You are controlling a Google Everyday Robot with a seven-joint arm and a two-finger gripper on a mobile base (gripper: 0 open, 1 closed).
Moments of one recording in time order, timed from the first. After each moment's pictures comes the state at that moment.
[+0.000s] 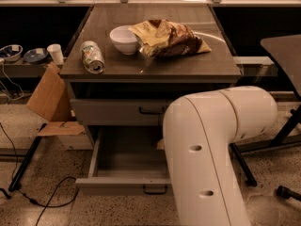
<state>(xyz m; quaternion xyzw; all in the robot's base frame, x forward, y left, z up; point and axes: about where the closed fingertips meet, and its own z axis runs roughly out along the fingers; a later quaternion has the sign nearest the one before) 0.678 -0.093 0.370 0.03 0.97 0.11 0.20</state>
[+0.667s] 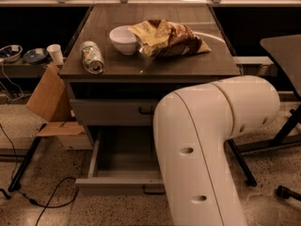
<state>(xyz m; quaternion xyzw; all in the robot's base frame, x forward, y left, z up) 0.661 -0.110 0.395 0.06 0.97 0.10 0.23</state>
